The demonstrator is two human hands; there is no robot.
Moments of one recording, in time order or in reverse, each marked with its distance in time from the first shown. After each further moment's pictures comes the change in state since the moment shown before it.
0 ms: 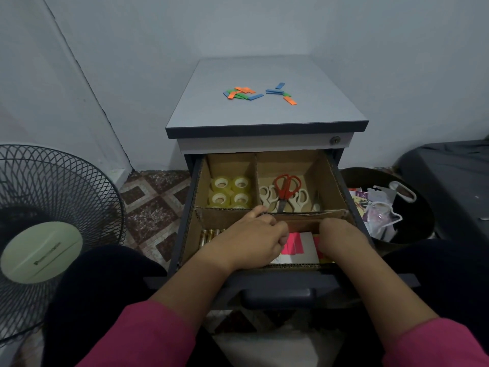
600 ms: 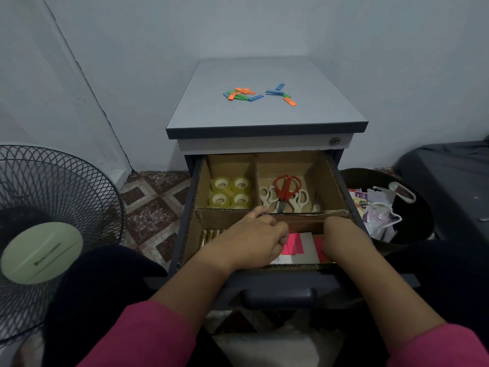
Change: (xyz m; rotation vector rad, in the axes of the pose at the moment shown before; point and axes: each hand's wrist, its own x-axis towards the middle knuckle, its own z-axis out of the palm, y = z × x) left_hand -0.002 0.004 -0.004 -0.024 0.067 0.005; right_hand -0.010 0.001 -0.008 0.000 0.017 -0.012
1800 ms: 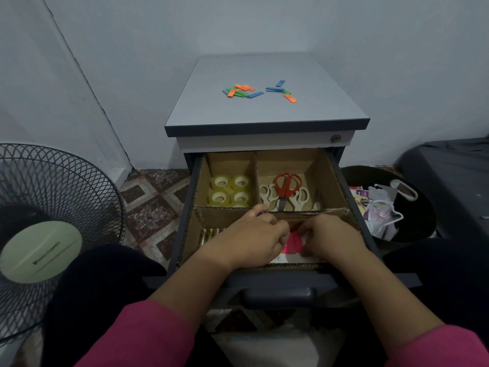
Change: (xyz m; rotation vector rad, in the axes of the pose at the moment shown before) left_hand 0.001 0.000 0.000 0.021 -0.023 -0.007; right_hand -0.003 -0.008 0.000 0.073 -0.052 -0.221
